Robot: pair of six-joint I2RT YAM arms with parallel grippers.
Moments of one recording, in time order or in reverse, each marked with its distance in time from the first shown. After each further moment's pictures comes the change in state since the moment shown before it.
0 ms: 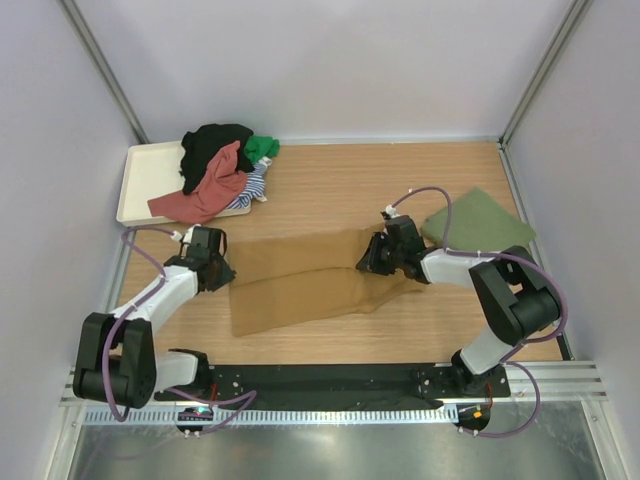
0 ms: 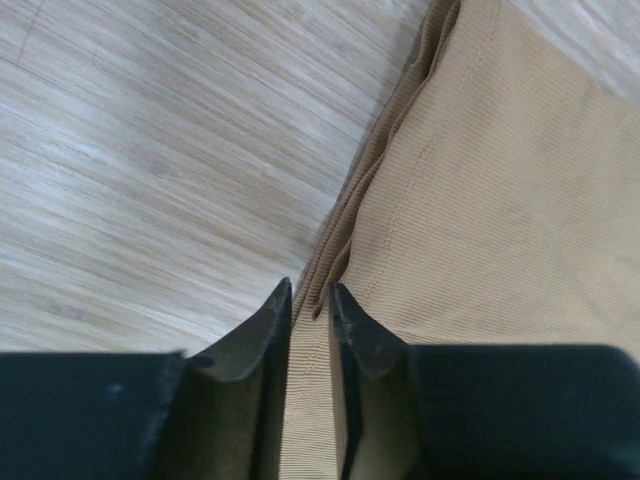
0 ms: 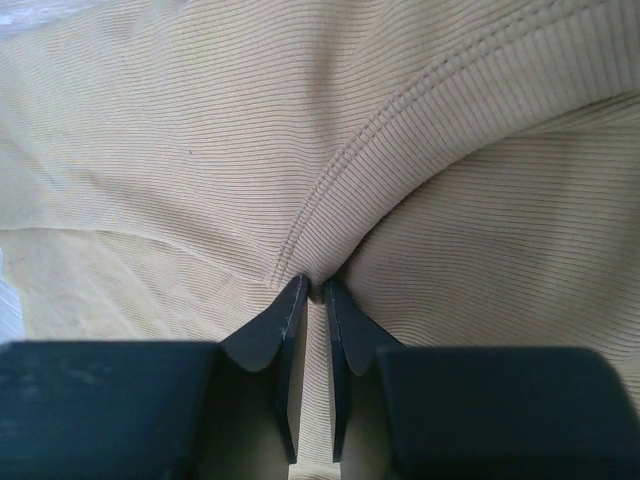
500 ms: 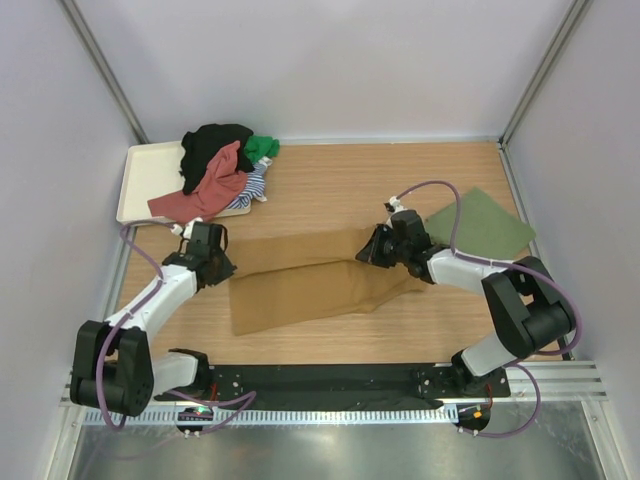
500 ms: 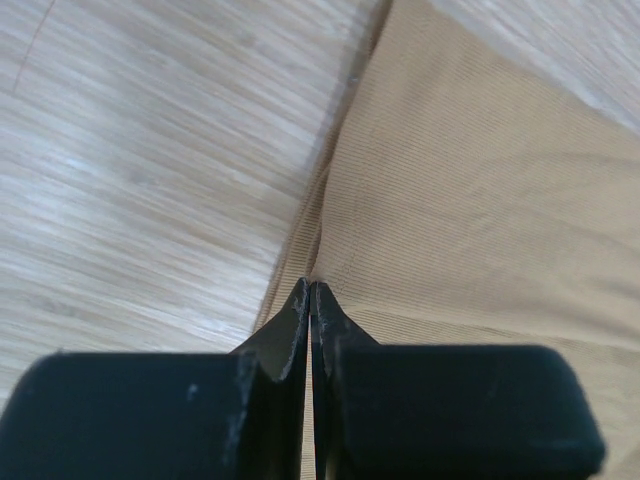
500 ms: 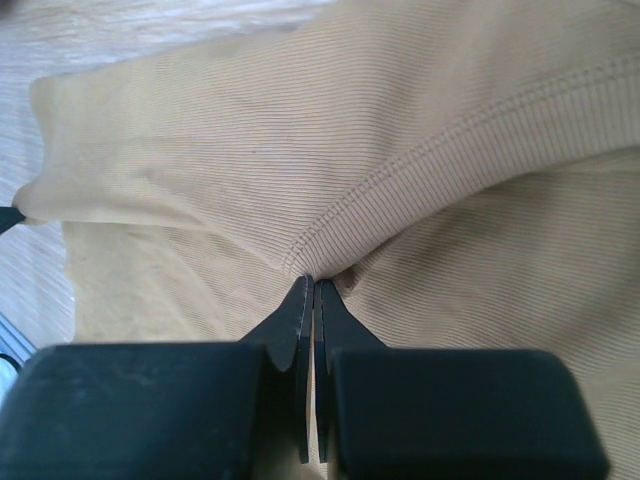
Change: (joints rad) left arm -0.036 -0.034 0.056 -0.038 -0.010 0.008; right arm -0.008 -0.088 0.013 0.020 -0.025 -0.002
